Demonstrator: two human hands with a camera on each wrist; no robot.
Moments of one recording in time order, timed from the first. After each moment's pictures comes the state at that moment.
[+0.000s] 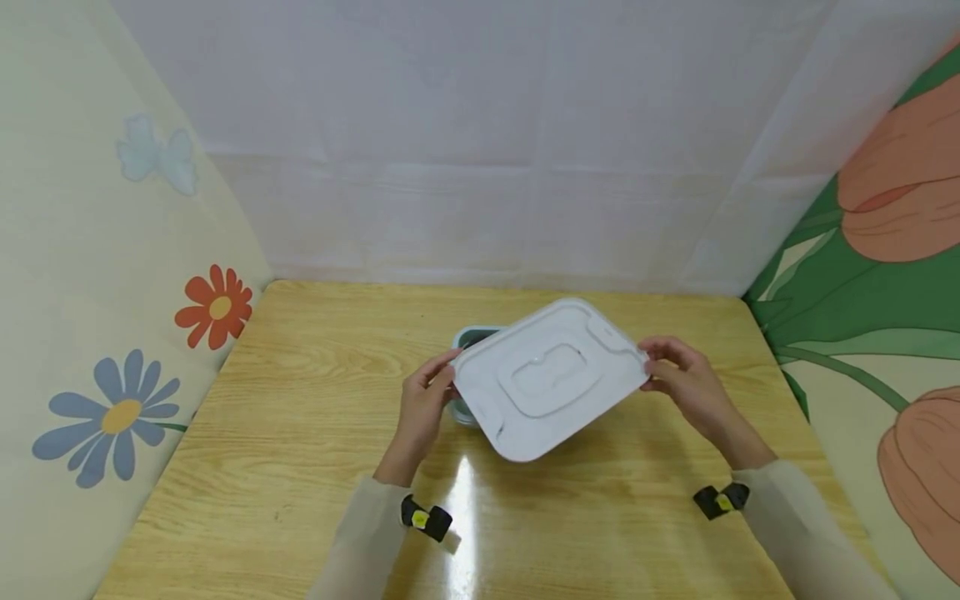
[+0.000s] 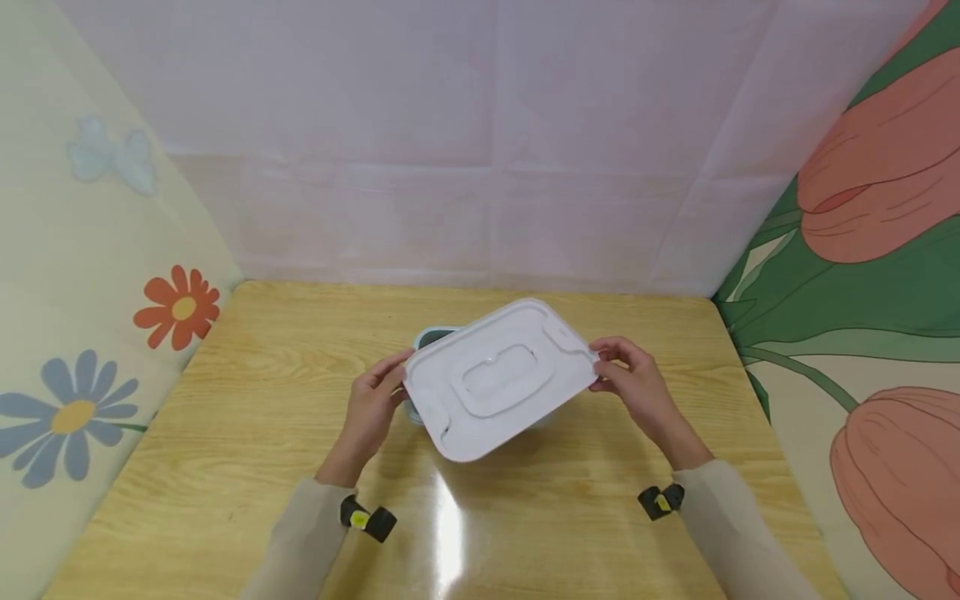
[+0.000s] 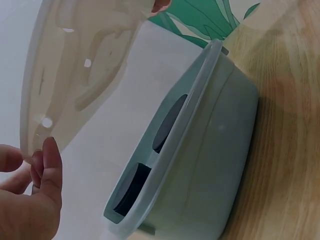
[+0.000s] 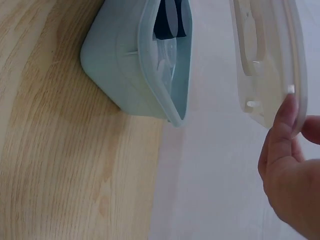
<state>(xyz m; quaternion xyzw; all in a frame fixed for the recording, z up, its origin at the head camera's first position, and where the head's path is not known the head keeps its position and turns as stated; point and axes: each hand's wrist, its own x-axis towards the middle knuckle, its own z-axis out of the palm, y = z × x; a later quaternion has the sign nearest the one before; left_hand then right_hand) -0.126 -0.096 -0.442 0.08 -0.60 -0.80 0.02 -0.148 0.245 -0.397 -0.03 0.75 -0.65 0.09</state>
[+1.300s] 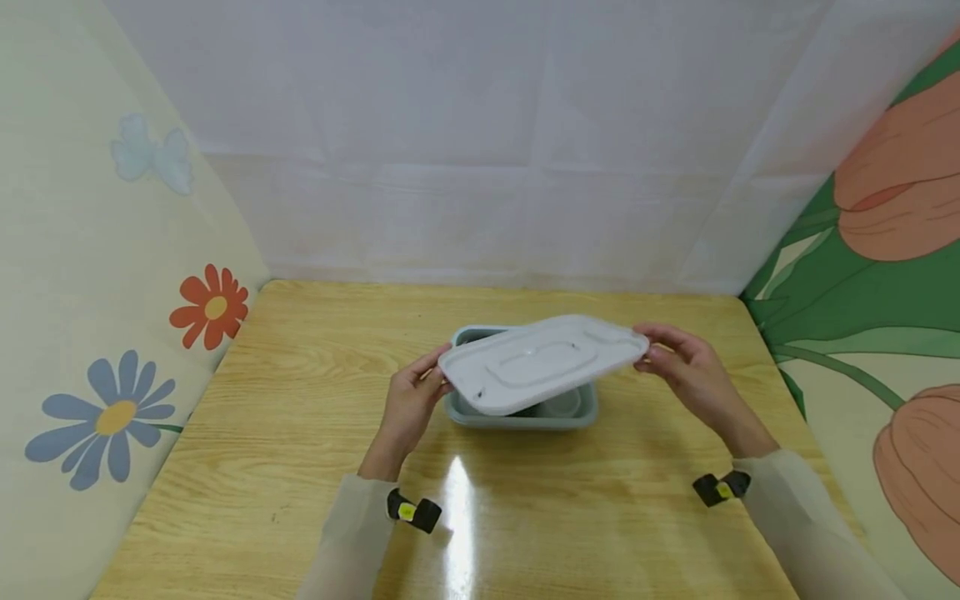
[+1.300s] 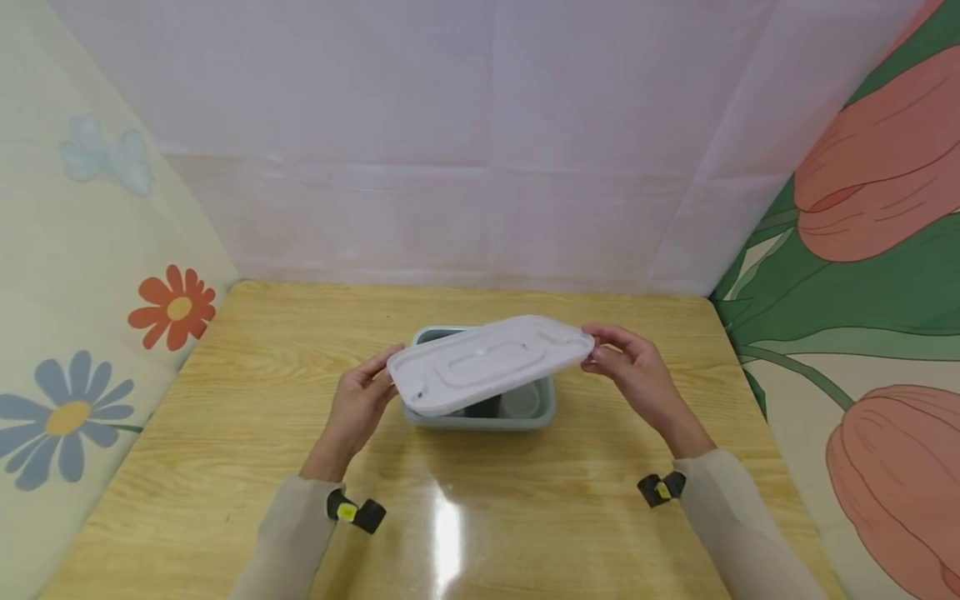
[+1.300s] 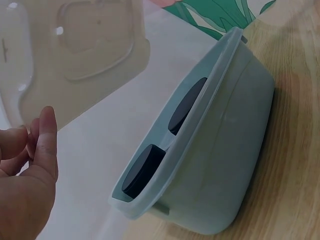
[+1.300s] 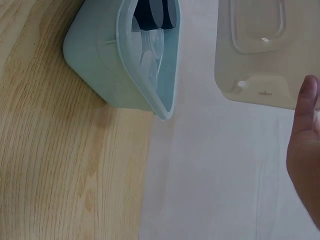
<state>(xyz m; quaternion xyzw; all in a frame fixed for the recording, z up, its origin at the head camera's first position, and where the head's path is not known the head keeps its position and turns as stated) -0.128 -0.115 -0.438 0.02 -0.55 -0.84 -0.02 -0.152 0.250 -0.385 -0.20 0.62 -0.75 0.11</state>
